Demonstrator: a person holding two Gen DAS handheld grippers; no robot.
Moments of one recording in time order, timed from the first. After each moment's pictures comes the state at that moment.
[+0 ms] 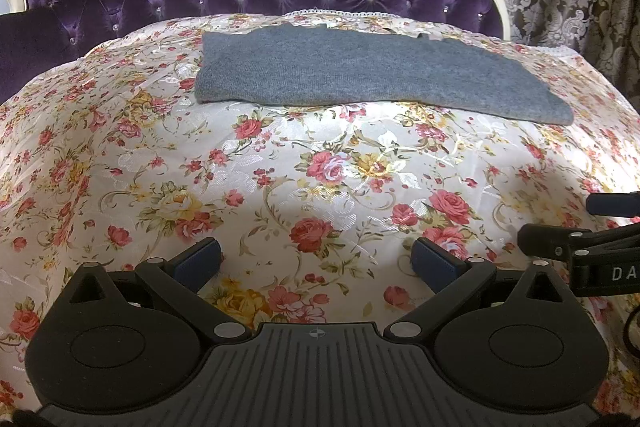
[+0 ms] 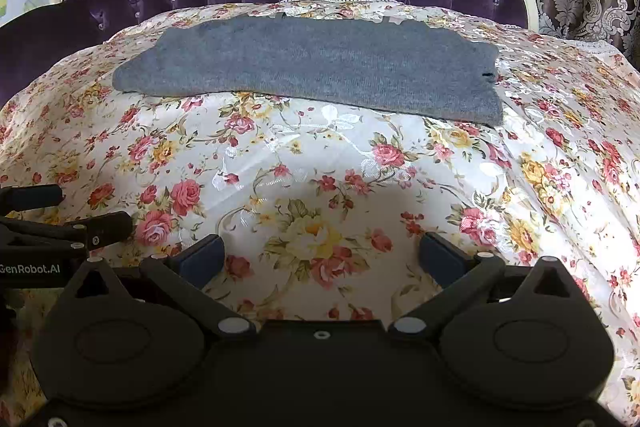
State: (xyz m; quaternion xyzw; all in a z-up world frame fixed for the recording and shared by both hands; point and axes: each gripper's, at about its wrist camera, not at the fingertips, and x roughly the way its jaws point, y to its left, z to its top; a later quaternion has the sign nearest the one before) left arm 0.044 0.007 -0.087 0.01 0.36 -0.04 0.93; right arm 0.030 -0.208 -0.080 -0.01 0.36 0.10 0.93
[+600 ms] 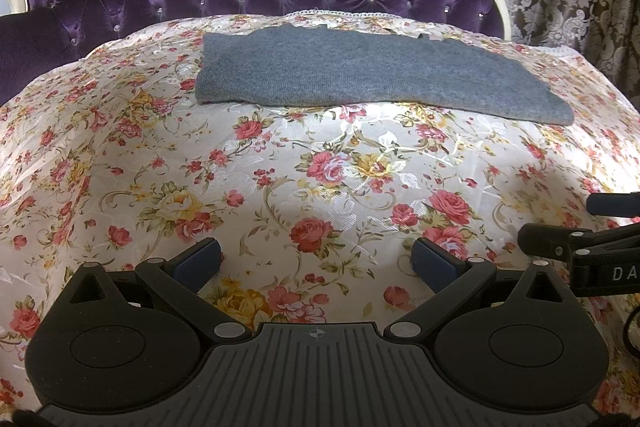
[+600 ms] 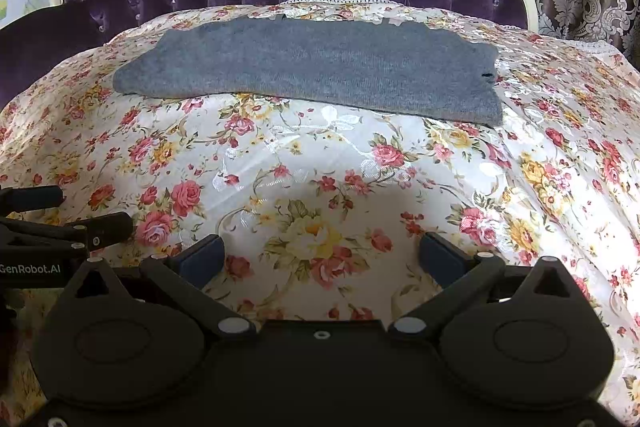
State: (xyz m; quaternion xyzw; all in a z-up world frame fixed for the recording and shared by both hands) left arm 0.044 0.006 -0.086 0.01 0.36 -0.04 0.93; right arm 0.030 -0.208 -0.079 0.00 0.35 0.10 0.93
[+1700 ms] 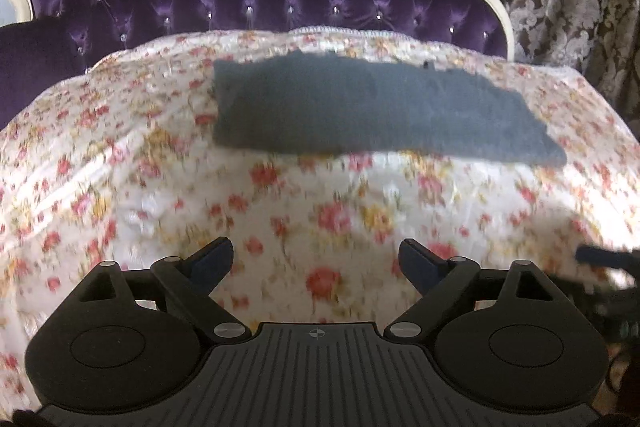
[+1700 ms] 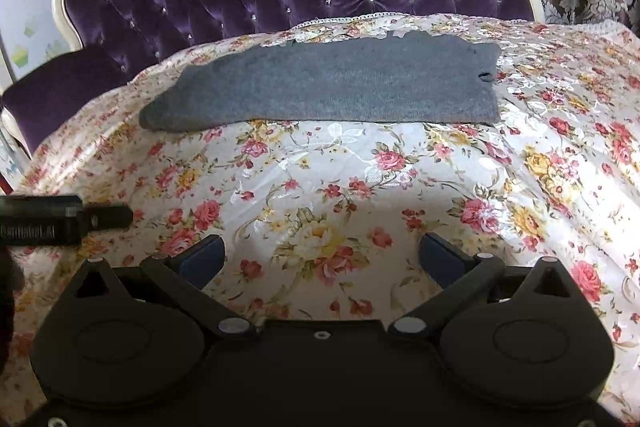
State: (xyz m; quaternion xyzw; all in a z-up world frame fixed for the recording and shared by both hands) left arm 0.059 0.016 -0.035 -0.01 0.36 -0.04 0.93; right arm 0.019 -0.235 -0.073 0.07 0.33 0.14 0.93
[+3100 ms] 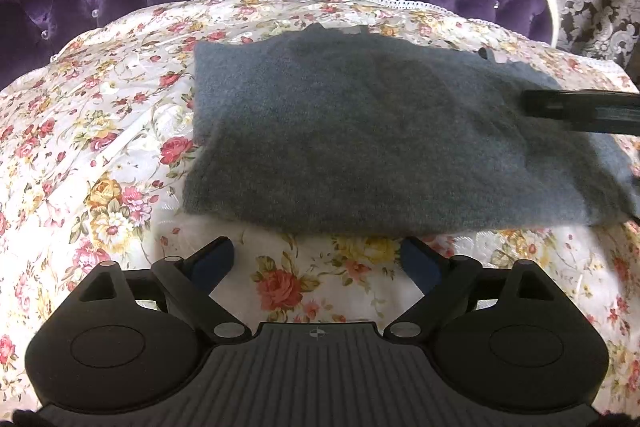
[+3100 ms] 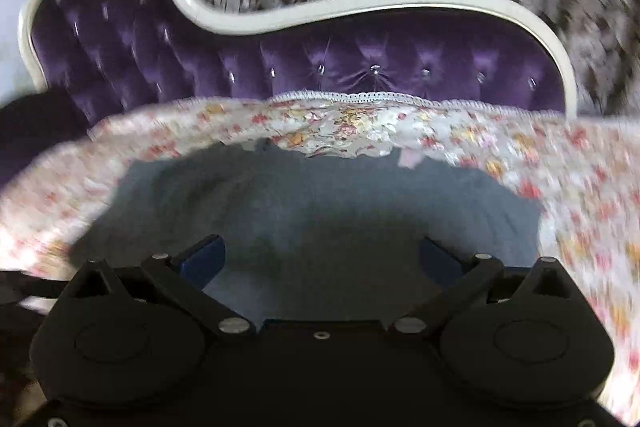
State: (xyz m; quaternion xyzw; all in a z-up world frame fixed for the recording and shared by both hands) left arm 0.178 0.029 -0.075 -0.01 0.42 -0.04 0.91; right arm 0.201 -0.211 -0.024 -0.01 0.29 0.13 0.95
